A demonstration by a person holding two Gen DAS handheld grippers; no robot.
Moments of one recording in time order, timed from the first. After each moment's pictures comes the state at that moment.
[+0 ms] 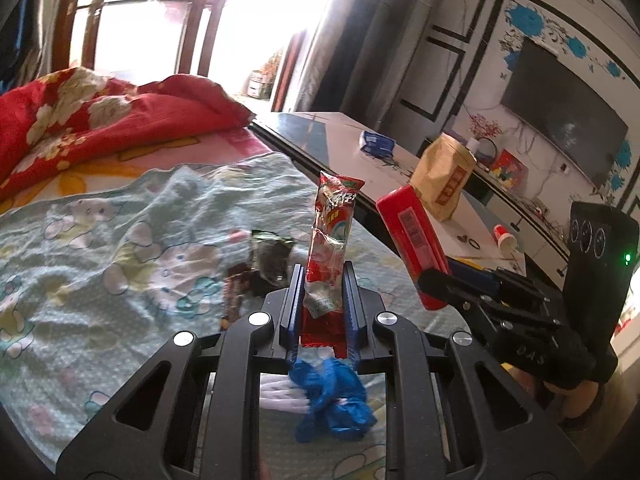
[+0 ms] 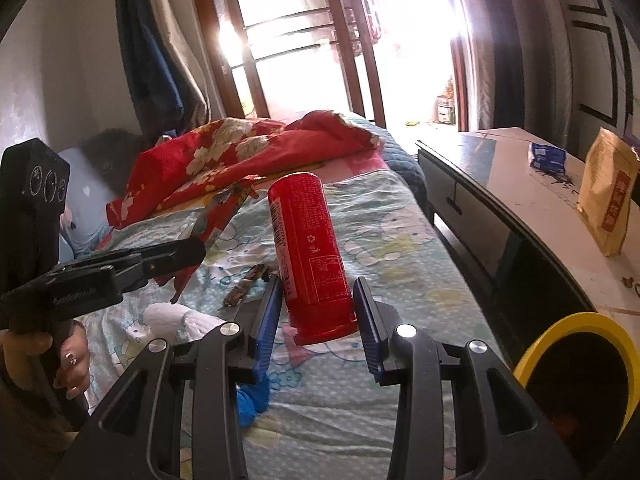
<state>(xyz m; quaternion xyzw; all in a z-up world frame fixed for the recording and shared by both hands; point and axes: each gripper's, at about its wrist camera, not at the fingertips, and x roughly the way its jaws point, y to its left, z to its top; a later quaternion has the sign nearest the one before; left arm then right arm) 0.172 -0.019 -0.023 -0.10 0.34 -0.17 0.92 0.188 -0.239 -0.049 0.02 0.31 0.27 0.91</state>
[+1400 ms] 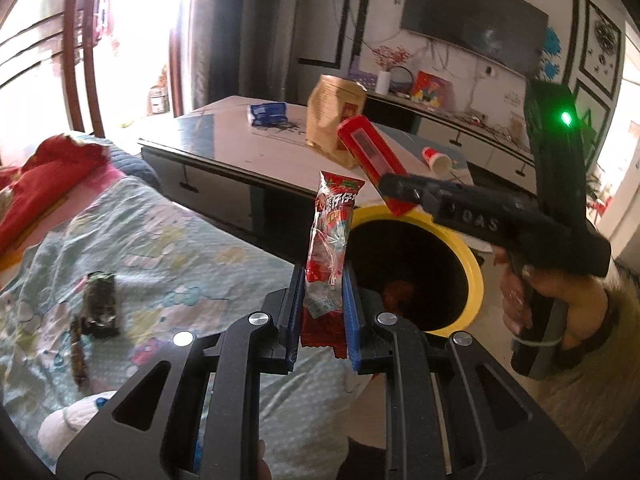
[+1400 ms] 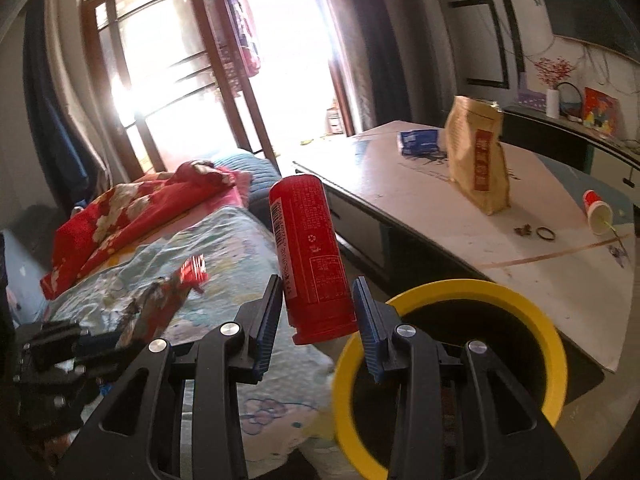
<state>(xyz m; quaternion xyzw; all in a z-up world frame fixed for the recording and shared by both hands) 0.161 -0.195 -0.032 0.06 0.34 -0.31 0.88 0.179 -0.414 -0.051 0.11 0.29 0.09 0.95</state>
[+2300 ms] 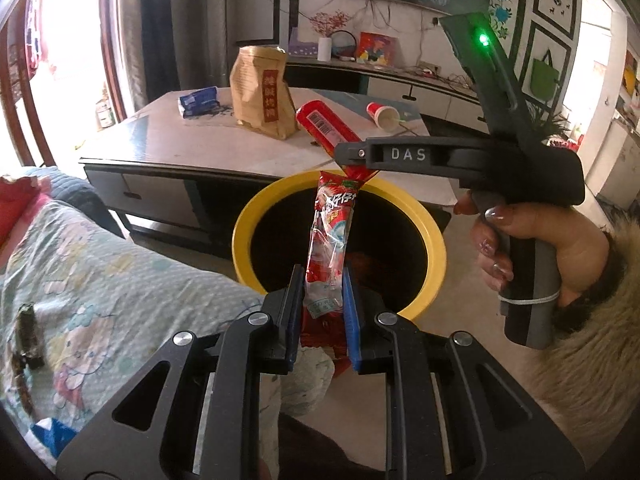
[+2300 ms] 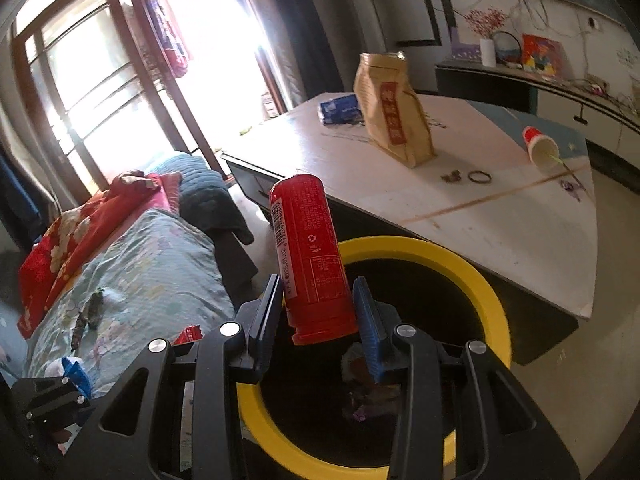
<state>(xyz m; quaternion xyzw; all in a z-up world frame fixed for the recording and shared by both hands) 0.146 -0.289 -0.073 0.13 0.36 -0.38 0.84 0.174 -0.498 -0.094 0.17 0.34 -0.01 0.92</state>
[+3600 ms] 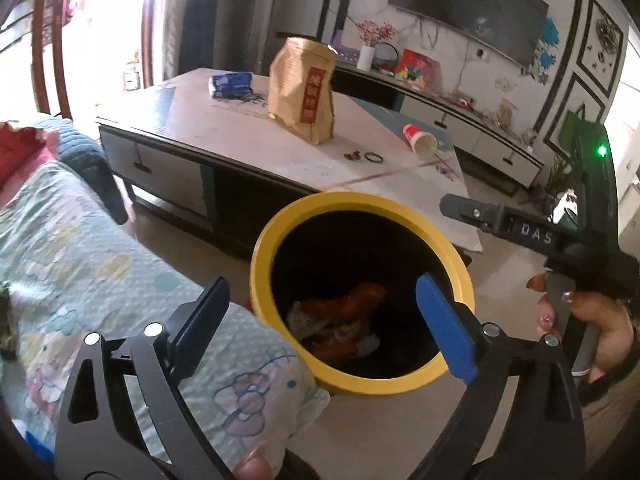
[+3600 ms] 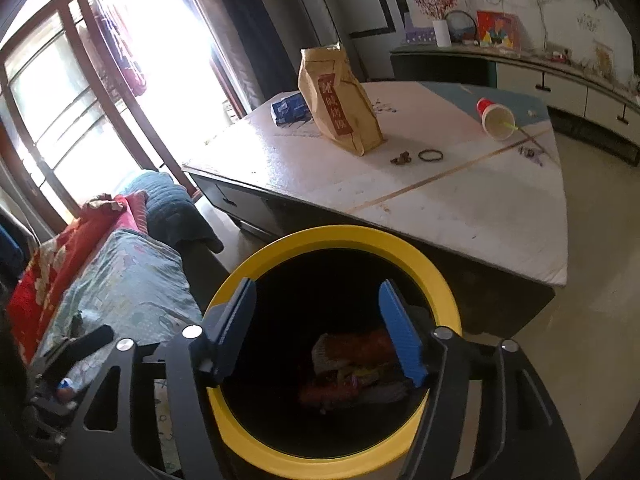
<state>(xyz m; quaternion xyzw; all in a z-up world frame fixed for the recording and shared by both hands) 0.198 -0.284 -0.077 0.04 0.38 -0.33 0.86 0.156 -0.537 -0.105 0.20 0.35 -0.06 0.91</state>
